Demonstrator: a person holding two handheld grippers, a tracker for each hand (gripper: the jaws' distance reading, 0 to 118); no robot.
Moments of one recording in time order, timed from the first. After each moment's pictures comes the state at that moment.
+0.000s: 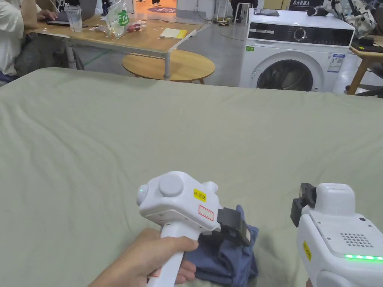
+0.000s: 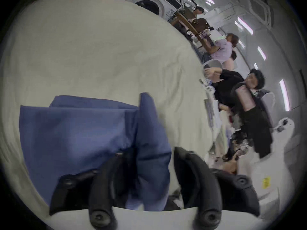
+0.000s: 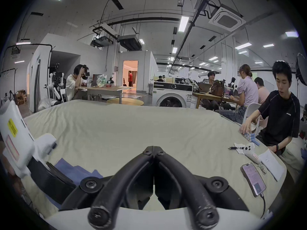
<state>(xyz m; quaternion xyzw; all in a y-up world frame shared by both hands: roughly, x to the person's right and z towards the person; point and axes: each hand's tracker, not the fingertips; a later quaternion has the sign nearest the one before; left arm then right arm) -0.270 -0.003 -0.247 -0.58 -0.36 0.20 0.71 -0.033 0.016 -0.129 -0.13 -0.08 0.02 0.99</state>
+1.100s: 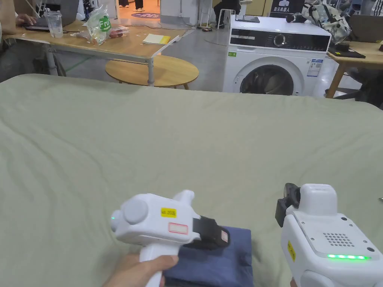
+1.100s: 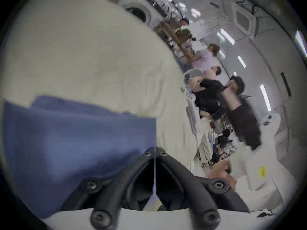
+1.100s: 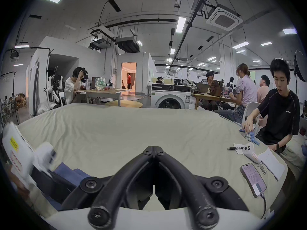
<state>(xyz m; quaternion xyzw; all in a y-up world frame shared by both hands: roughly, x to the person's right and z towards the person) -0.291 -0.022 -0.242 -0.48 -0.42 0.26 0.73 -0.029 0.020 -0.131 -0.12 -0.08 0.01 0.99</state>
